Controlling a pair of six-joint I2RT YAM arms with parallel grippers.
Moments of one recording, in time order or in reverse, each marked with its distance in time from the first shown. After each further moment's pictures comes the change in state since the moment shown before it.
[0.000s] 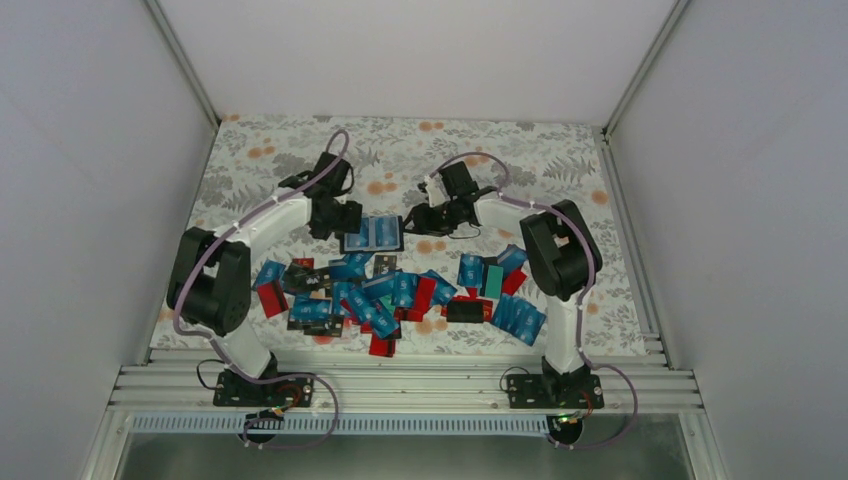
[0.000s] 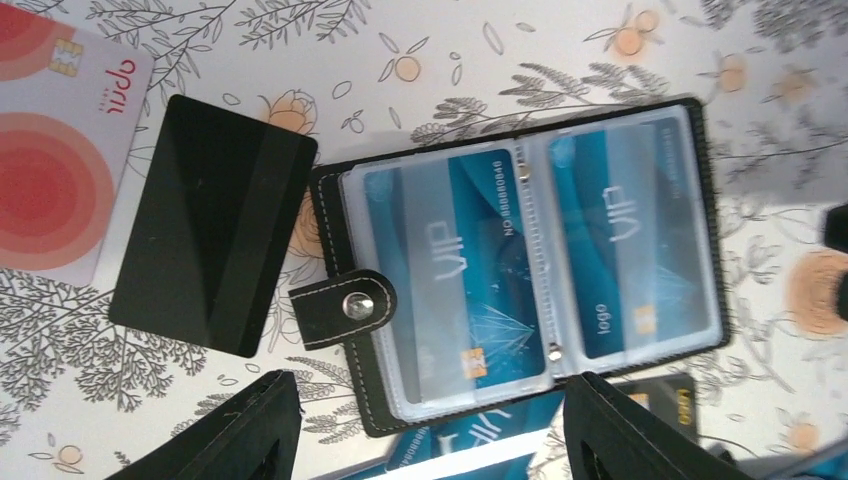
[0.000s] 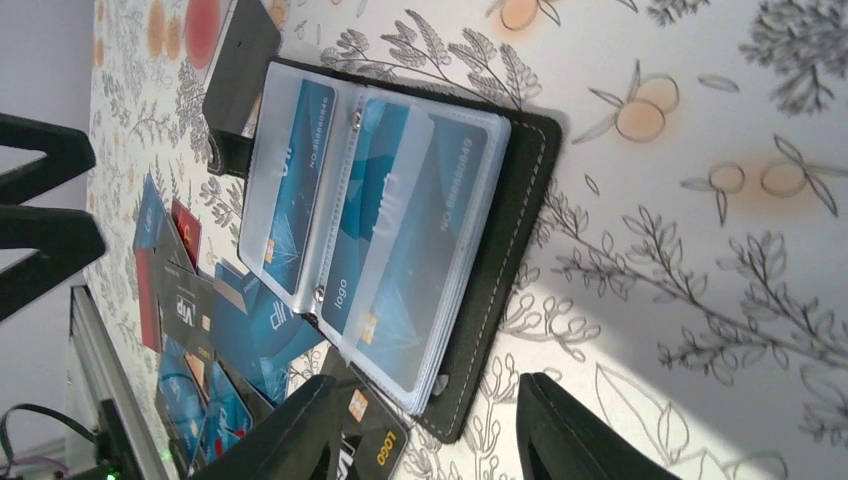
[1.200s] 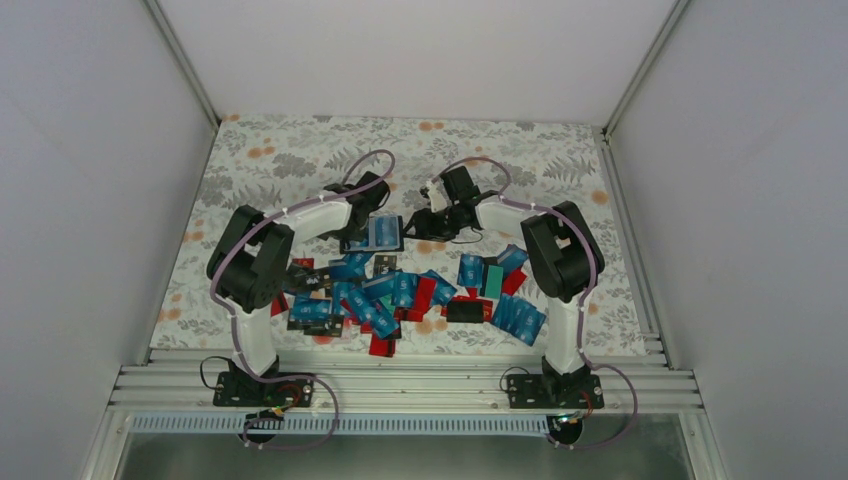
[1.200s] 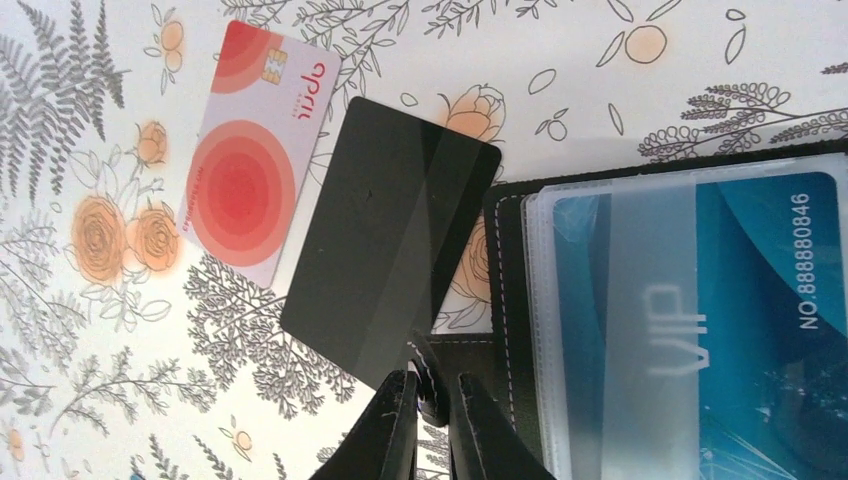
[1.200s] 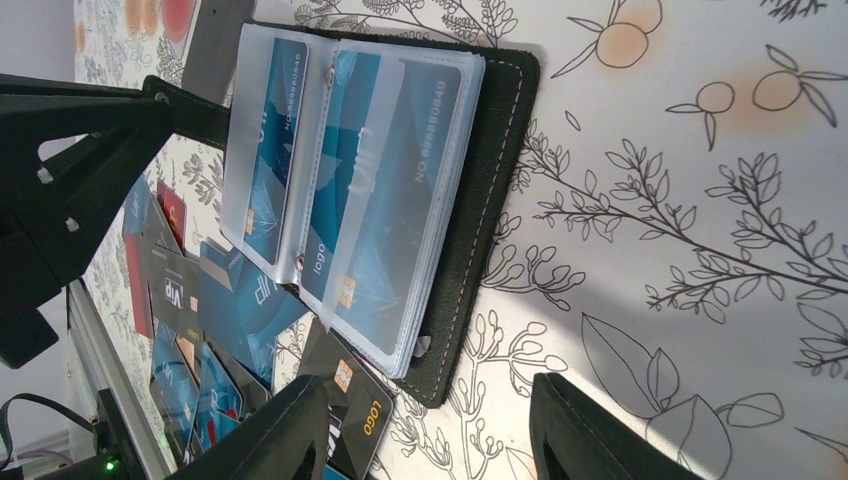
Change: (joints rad) left arm -0.174 0.232 0.080 -0.066 -0.591 -0.092; right arm 0.000 -0.026 -0.056 0.000 0.003 0.007
